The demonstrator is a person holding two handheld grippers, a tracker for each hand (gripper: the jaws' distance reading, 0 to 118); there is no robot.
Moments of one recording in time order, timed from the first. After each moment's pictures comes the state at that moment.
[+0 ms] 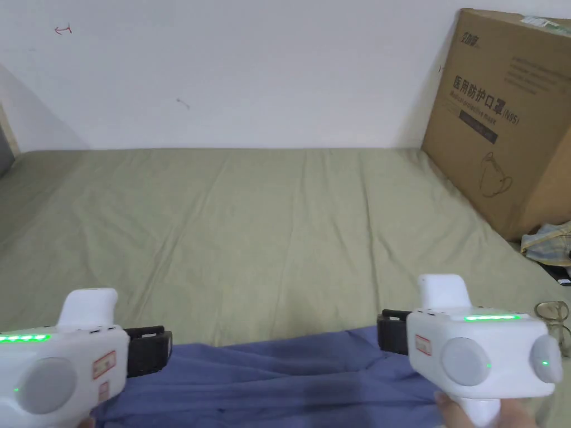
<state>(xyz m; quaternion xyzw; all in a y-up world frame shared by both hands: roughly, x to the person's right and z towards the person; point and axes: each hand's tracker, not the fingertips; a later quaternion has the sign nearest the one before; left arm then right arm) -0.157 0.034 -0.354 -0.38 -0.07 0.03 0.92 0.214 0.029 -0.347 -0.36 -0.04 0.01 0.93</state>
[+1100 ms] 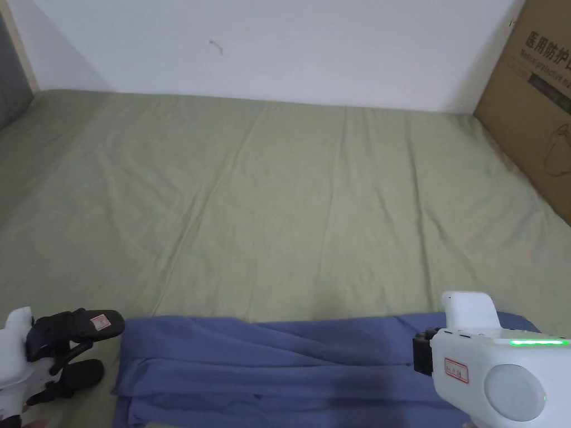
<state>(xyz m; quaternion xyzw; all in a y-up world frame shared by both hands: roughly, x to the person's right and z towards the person) -0.353 -0.136 -0.427 -0.42 -0.24 0.50 0.72 0.185 -0.018 -0.376 -0.44 0.00 0.00 0.90</state>
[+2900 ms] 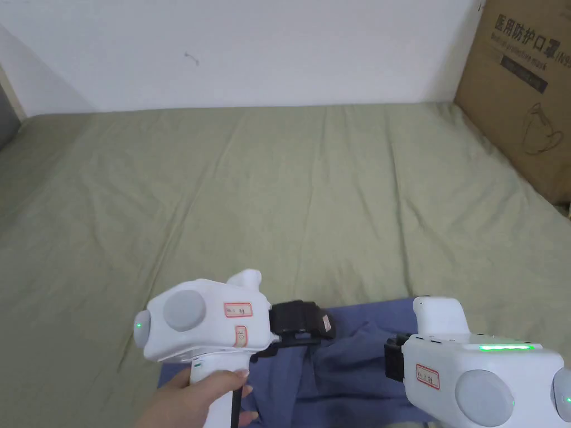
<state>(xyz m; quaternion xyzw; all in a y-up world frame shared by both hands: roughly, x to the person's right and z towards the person) -0.064 -0.045 -0.449 -0.49 -0.30 0.27 0.77 0.203 -0.029 -0.352 -0.43 0.03 -0.06 0.90</state>
